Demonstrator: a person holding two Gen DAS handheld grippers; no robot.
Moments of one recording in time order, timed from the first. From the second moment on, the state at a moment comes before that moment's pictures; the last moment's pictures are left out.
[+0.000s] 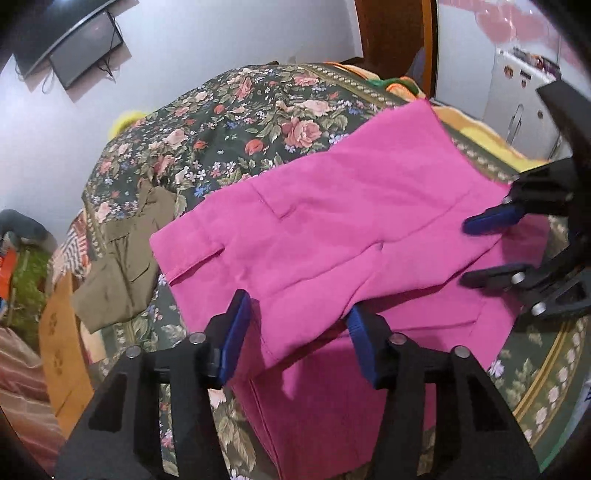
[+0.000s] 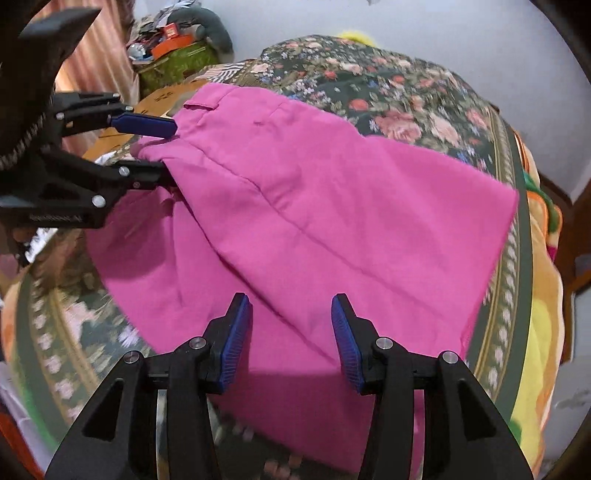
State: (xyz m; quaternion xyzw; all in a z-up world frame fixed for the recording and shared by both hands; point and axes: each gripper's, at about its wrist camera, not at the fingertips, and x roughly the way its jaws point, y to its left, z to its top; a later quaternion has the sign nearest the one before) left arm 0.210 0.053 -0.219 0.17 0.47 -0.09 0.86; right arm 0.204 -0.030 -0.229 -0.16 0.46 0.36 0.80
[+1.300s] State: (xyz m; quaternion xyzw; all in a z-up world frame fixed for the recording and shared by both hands) left arm 0.129 0.032 -0.212 0.10 0.49 -0.11 0.86; right arm 0.157 -0.069 -0.211 -0.11 0.46 0.35 0.81
